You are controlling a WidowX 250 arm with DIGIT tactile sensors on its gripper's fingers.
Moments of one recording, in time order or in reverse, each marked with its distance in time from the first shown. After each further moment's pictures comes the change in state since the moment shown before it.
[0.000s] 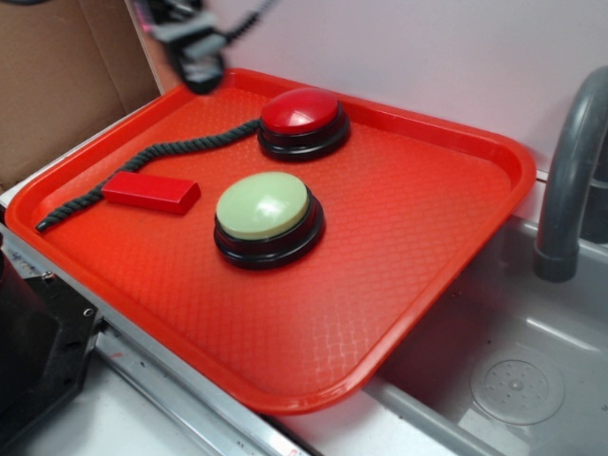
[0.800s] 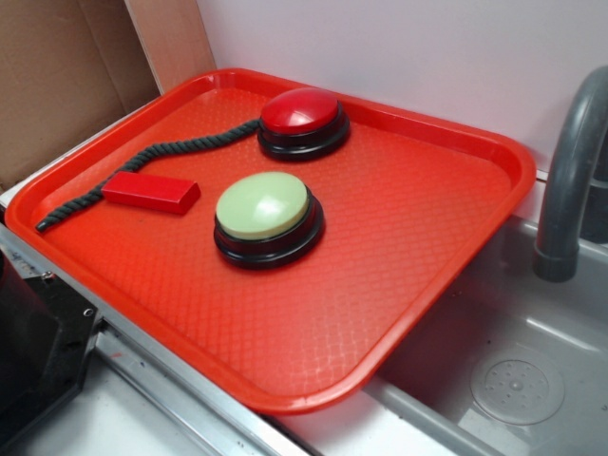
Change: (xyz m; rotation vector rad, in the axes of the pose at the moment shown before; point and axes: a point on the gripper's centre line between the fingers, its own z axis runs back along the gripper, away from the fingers) arm -0.099 0.027 0.087 -0.019 -0.050 0.477
